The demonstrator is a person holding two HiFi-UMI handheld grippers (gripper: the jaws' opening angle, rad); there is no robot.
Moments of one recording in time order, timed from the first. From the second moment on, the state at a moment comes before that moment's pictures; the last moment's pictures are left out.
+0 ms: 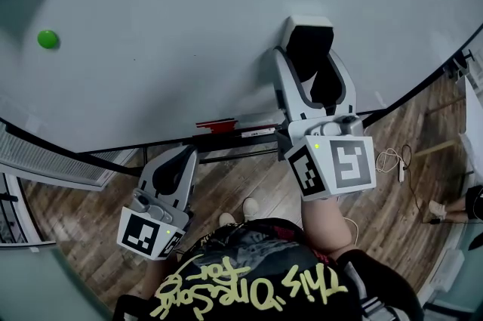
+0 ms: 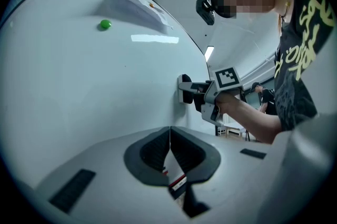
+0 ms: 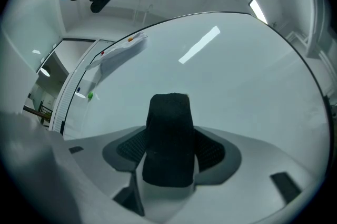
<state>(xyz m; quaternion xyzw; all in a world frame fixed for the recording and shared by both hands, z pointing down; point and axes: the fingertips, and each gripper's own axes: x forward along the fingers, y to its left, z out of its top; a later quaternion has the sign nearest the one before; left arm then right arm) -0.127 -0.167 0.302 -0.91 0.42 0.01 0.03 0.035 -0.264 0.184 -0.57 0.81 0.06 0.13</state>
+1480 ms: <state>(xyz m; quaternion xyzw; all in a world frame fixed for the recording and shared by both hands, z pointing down) -0.115 -0.170 0.304 -0.91 0.41 0.01 0.03 0.063 -0.234 0.218 -0.54 0.82 -0.01 0.17</state>
